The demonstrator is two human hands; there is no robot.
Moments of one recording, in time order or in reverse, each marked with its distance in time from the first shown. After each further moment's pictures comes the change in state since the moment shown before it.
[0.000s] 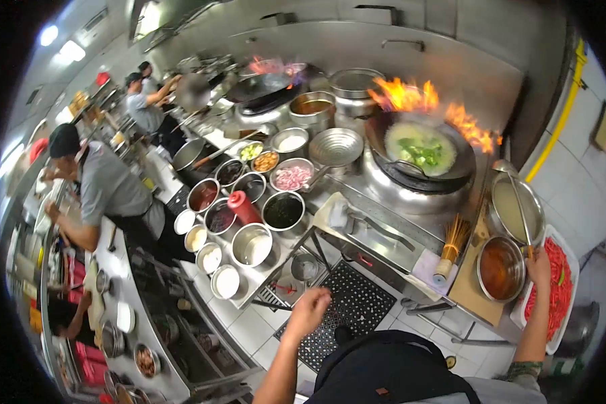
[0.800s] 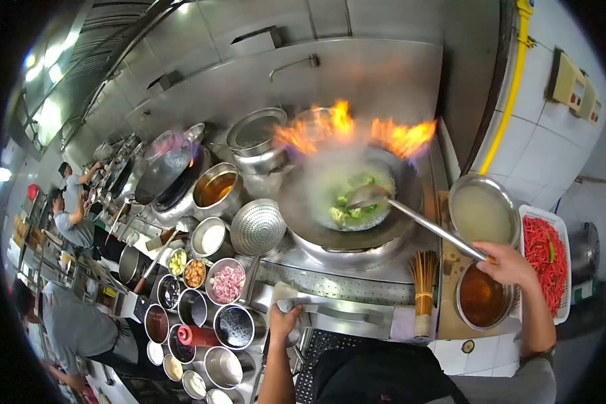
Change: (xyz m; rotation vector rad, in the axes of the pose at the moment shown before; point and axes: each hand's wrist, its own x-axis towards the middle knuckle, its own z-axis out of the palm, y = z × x) left_hand 0.306 -0.043 0.068 0.147 -0.070 -0.031; right_hand 0.049 -0.190 -0.065 0.258 -0.319 -0.258
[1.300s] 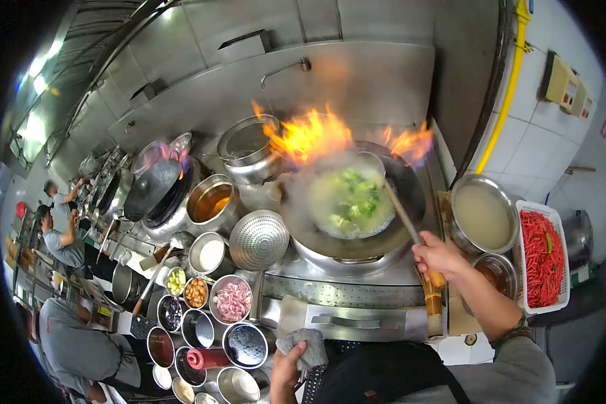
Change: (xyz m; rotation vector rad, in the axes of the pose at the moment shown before) left_hand -0.063 0.067 -0.087 -1.050 -0.253 -0.541; right_hand 0.130 -0.084 0.117 0.988 -0.038 0.499
